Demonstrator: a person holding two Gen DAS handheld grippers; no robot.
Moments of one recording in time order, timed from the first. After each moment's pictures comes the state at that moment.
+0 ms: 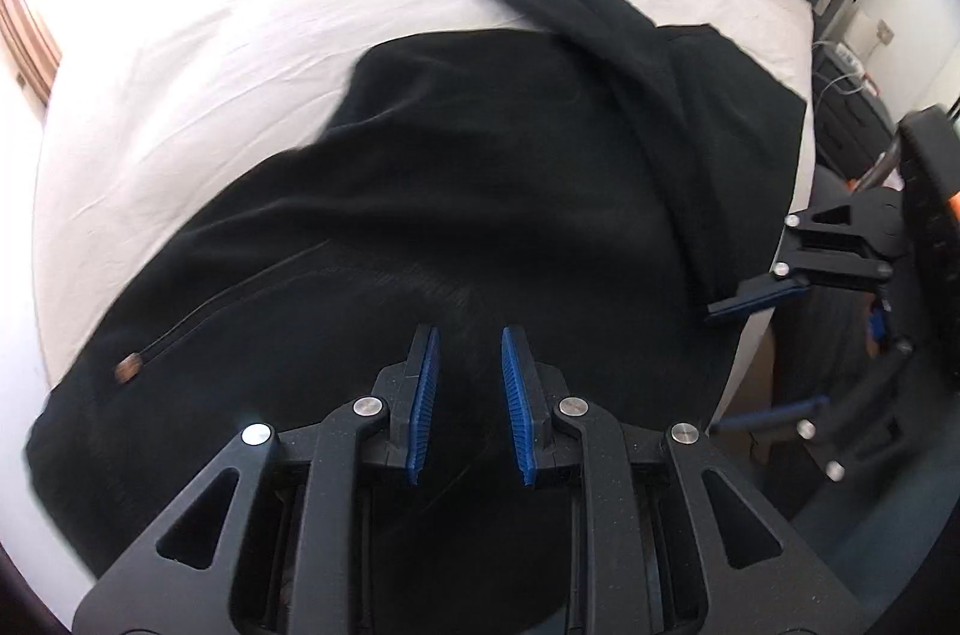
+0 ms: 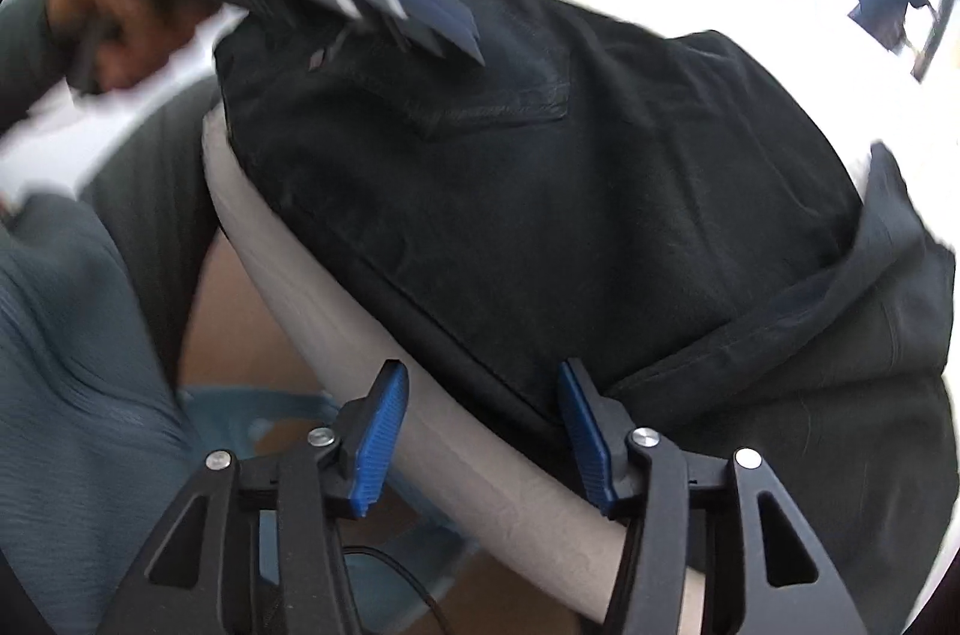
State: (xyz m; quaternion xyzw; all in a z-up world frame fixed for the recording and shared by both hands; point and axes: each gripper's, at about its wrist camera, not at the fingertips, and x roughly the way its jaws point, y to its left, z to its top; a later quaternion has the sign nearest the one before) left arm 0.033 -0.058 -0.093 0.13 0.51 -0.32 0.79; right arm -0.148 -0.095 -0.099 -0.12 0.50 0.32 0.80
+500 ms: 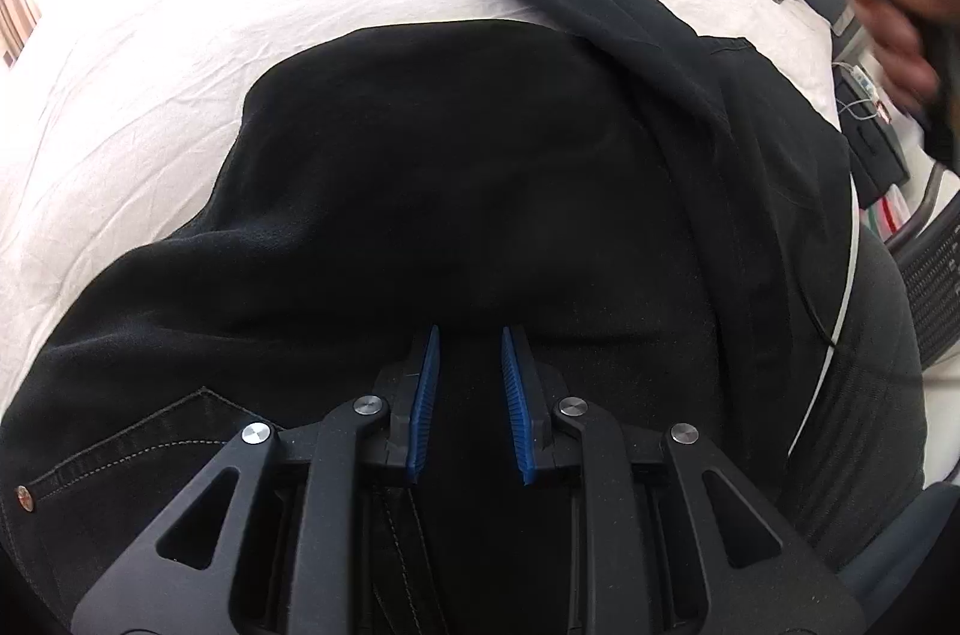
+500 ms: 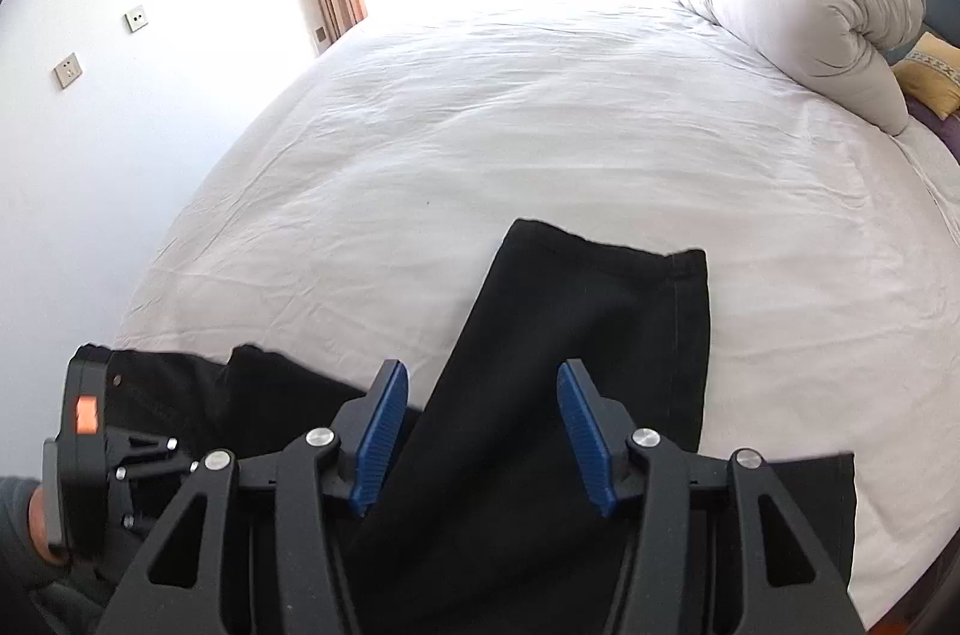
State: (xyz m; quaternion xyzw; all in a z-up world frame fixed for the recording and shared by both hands) left arm 0.076 -0.109 -0.143 0.11 0.53 -0.31 0.78; right arm 0.057 -0.220 -0.032 0.02 0.47 0.06 0.88
